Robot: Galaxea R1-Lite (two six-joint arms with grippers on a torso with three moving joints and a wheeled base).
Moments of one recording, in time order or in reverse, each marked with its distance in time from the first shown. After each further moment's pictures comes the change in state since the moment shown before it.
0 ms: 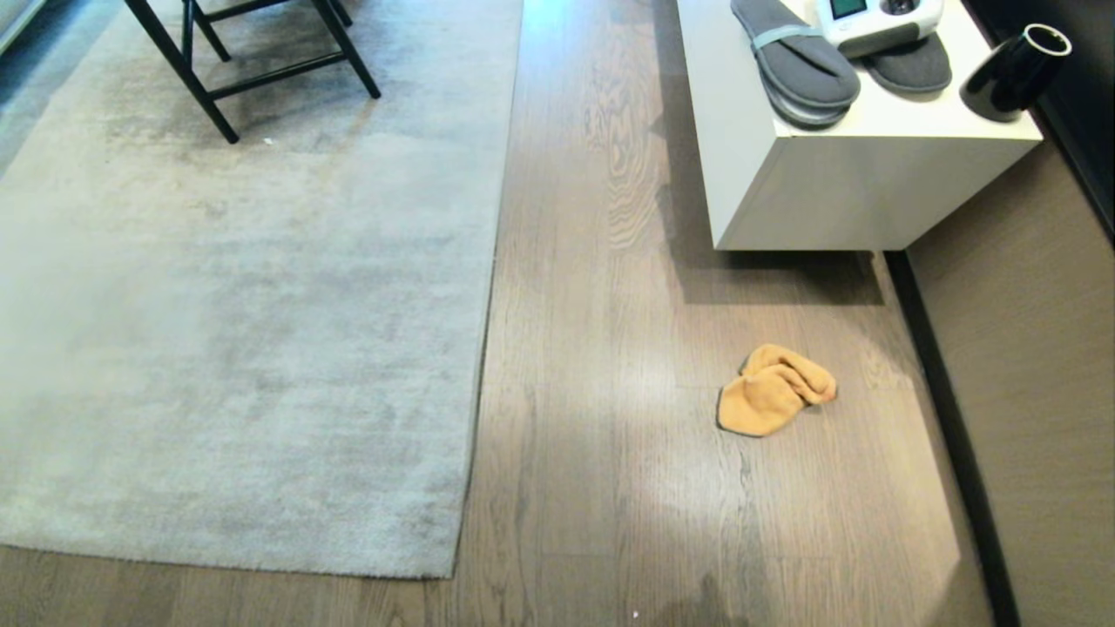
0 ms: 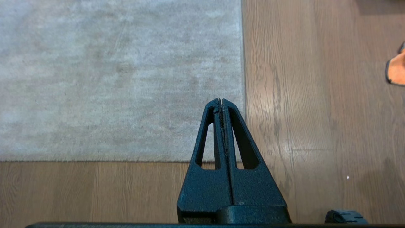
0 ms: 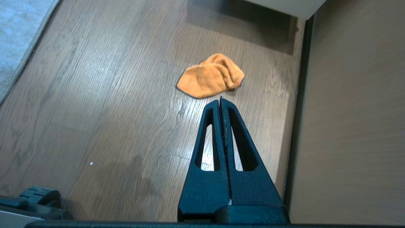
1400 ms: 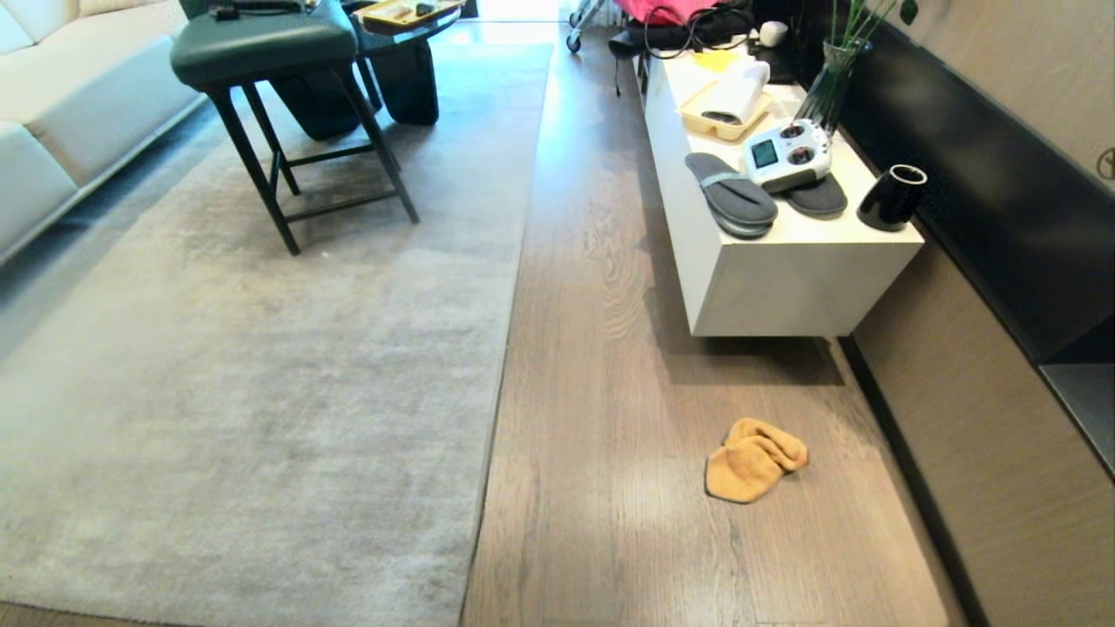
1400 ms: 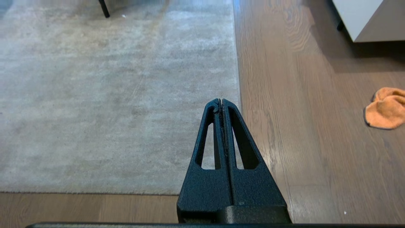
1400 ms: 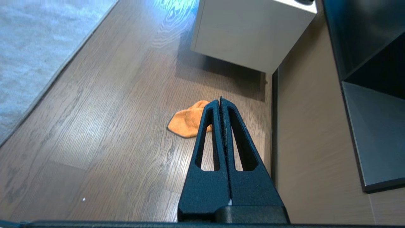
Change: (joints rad) left arm 0.000 0.000 0.000 -0.001 0.005 -0.001; right arm 0.000 0.000 0.000 0.000 0.000 0.000
